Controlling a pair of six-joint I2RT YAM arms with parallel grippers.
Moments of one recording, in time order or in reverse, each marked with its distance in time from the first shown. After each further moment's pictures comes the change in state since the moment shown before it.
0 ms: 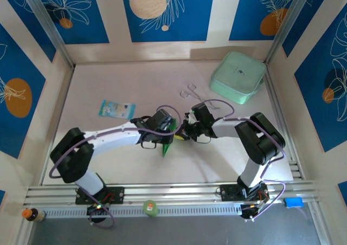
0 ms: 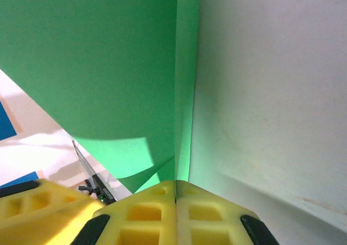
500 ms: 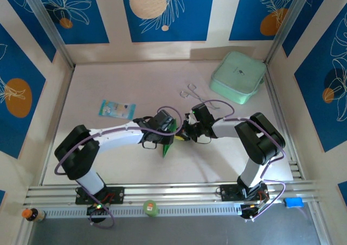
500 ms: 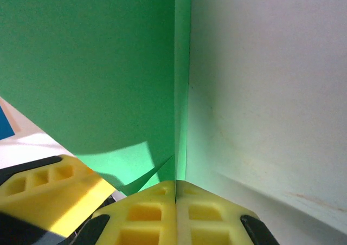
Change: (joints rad) left arm 0.014 0.074 0.000 0.010 -0.006 0.008; right arm 0.000 0.000 -0.006 -0.003 0.000 0.000
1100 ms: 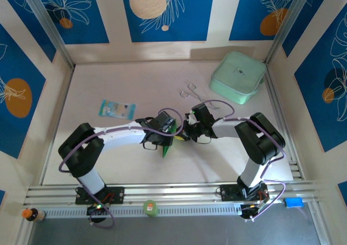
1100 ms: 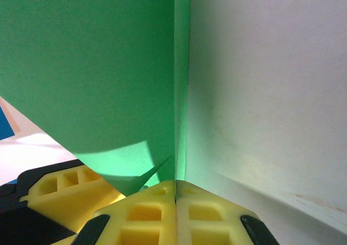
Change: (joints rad) left arm 0.000 0.035 0.000 -0.005 0.031 -0.003; right arm -0.002 0.000 0.000 -0.001 0.000 0.000
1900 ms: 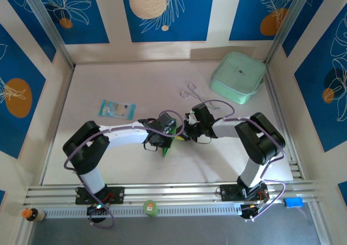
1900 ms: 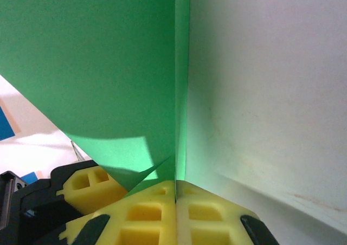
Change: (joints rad) left arm 0.000 0.048 0.000 -0.001 0.012 0.003; right arm 0.000 0.000 0.000 0.000 0.000 0.000
